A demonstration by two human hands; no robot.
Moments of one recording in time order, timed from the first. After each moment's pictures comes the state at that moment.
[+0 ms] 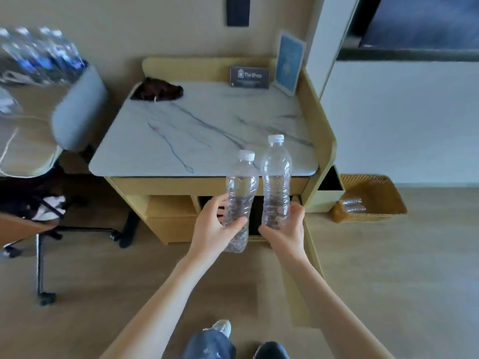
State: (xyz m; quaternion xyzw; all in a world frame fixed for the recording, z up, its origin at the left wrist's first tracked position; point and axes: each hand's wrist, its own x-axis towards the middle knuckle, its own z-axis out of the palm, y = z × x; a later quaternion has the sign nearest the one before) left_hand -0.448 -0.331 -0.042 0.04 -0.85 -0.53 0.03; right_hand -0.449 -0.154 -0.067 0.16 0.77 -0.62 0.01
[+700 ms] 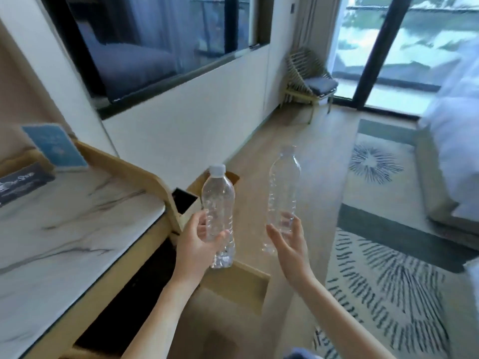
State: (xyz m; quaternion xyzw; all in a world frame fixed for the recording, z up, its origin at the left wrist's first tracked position) left_hand -0.464 -0.202 0.012 -0.35 -0.75 -0.53 -0.20; right_hand -0.287 -0.088 -0.004 0.40 0.61 -0.56 -0.39
